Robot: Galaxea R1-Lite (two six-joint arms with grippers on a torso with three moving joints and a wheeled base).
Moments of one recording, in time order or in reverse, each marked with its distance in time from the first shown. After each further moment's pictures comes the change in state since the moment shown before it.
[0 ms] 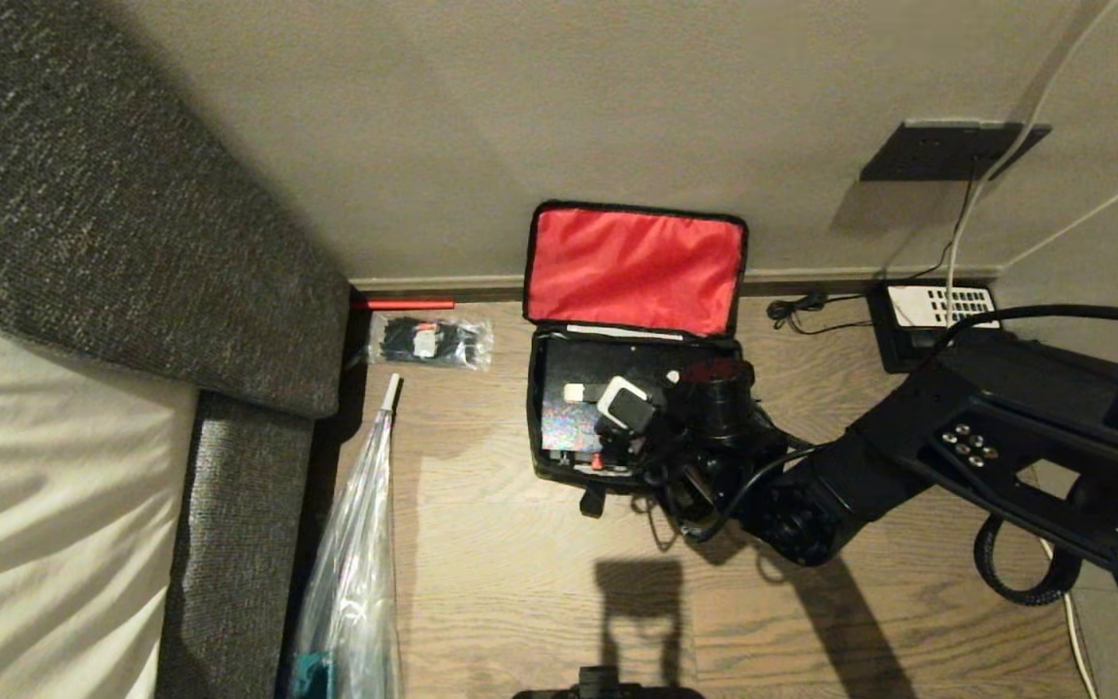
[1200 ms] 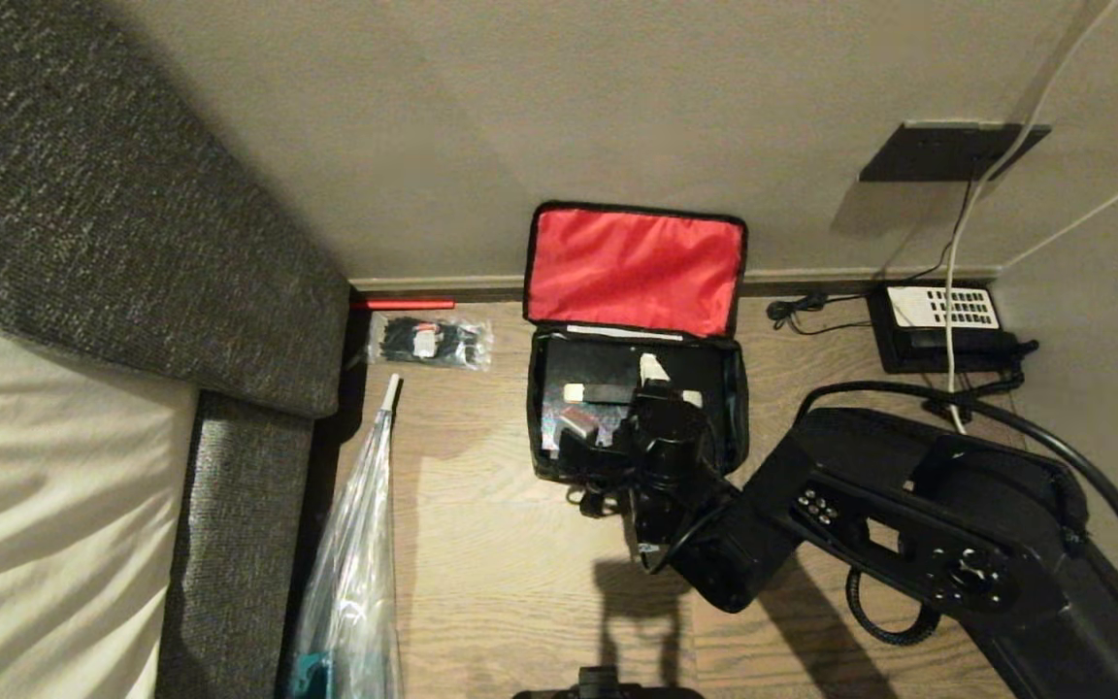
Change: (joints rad) left arm 0.000 0.000 0.000 -0.001 0.000 0.000; right arm 0.079 0.255 -0.152 -0.416 -0.295 -0.543
